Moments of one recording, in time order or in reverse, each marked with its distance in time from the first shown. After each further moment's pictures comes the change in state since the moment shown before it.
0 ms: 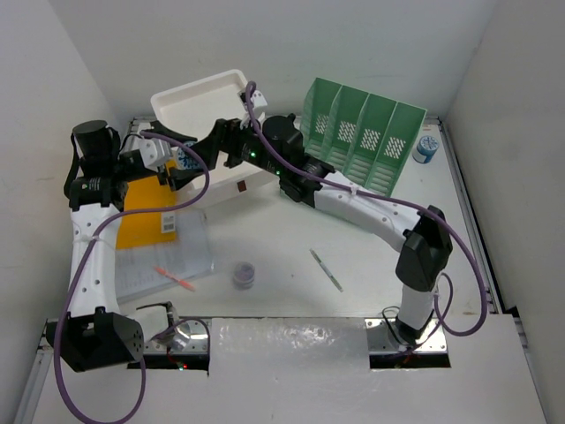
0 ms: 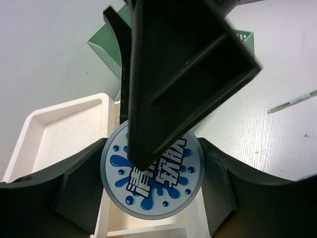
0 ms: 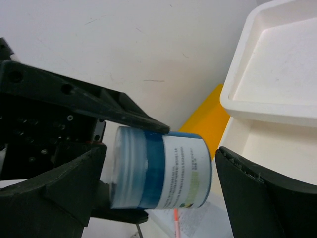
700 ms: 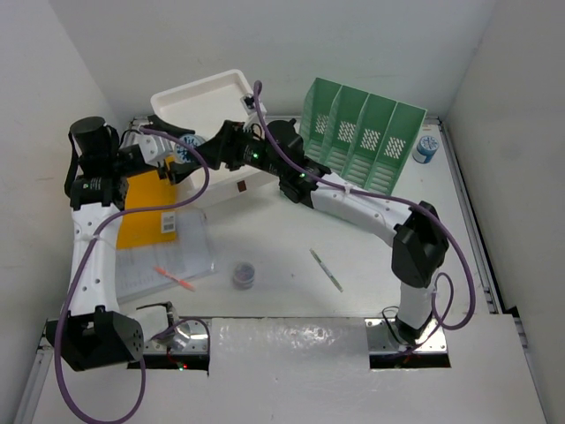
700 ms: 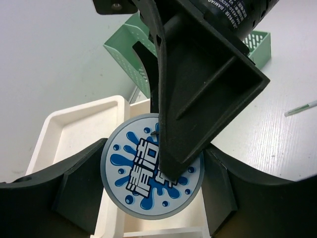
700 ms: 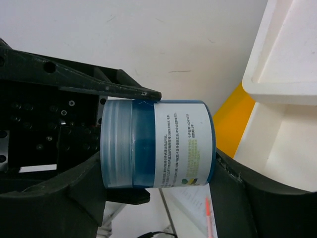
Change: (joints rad) left arm -0.001 0.005 -0.002 0.108 -0.031 -0.052; right arm -0.024 0.038 -0.064 0.121 -0.119 0.200
